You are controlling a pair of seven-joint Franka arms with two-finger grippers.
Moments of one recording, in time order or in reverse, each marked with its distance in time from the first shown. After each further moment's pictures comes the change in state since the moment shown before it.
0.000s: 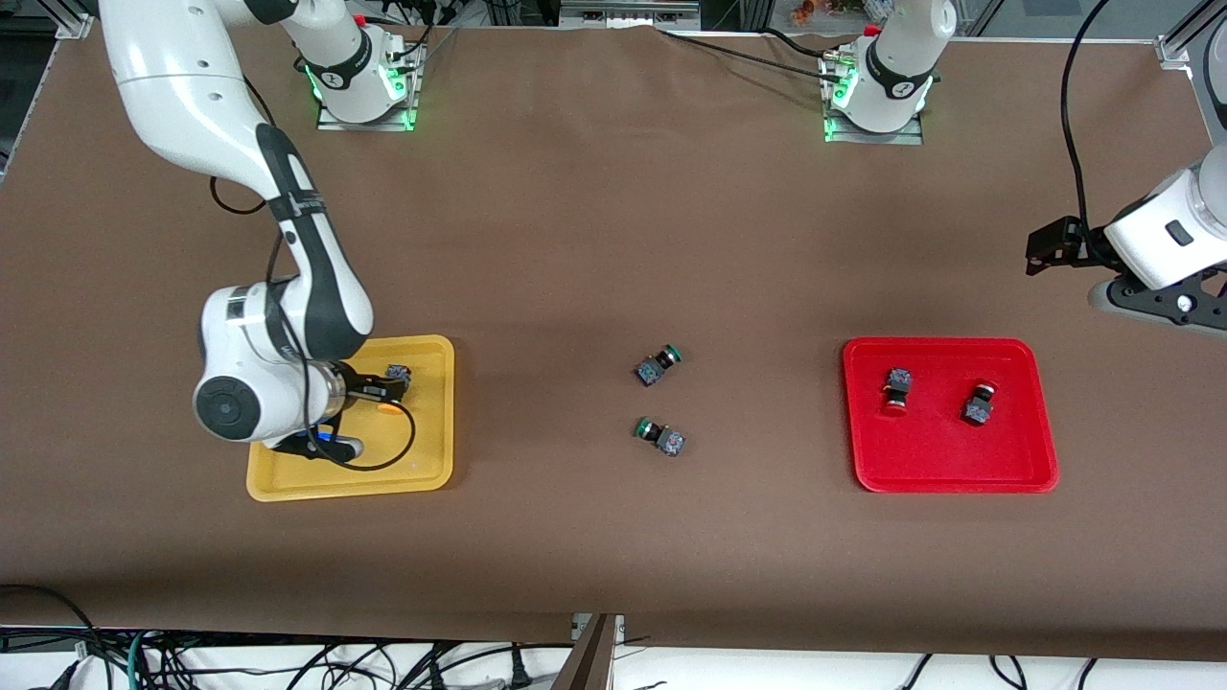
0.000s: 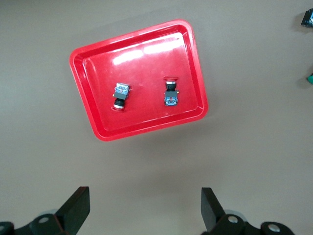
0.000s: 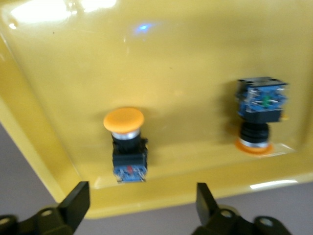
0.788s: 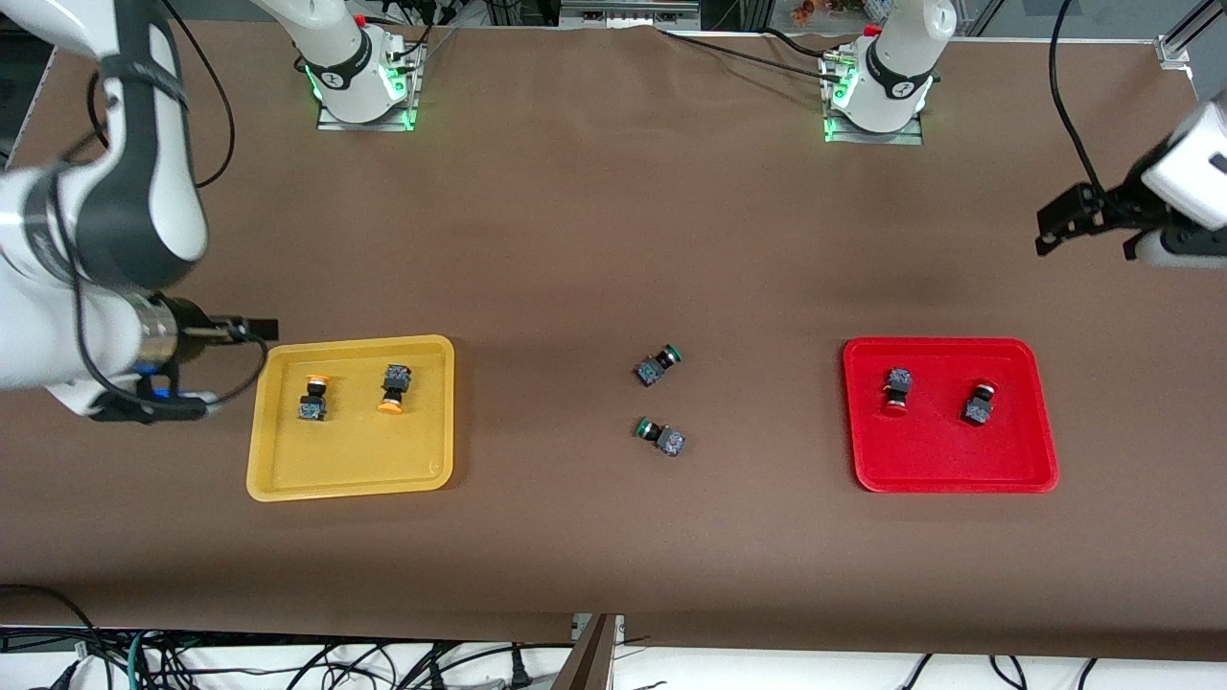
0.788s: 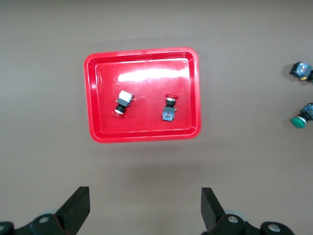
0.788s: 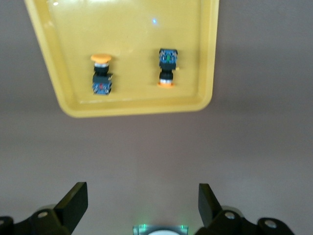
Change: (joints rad) left arm -0.200 -0.235 0.234 -0.229 -0.084 0.159 -0.145; right arm -0.021 -0.256 -0.110 0.168 -0.022 -0.423 -0.229
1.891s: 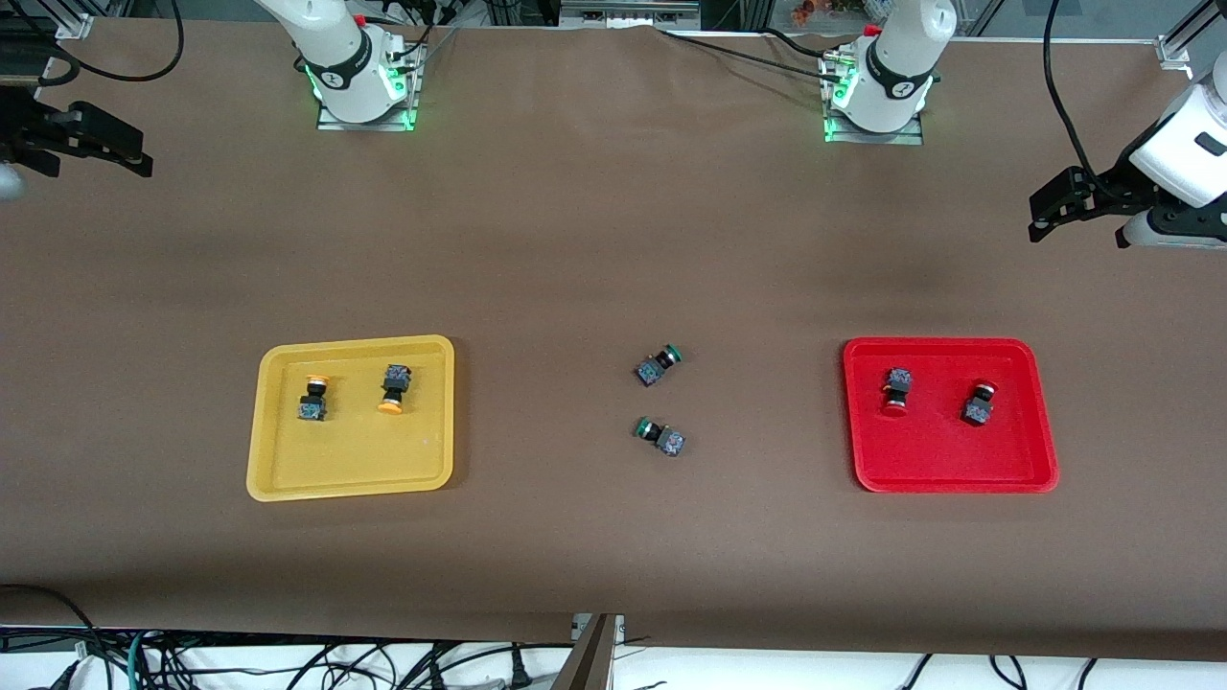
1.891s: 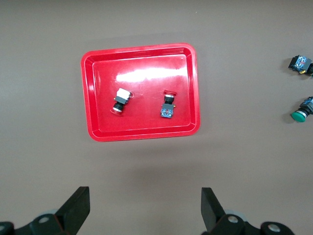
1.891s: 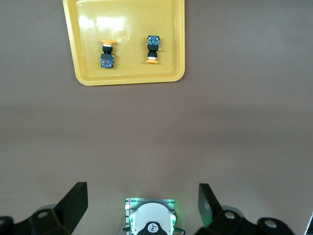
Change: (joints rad) left arm -0.061 -0.010 0.065 -0.035 0.000 0.022 0.017; right arm -0.142 -0.408 0.148 -0.157 -0.086 -0.081 -0.021
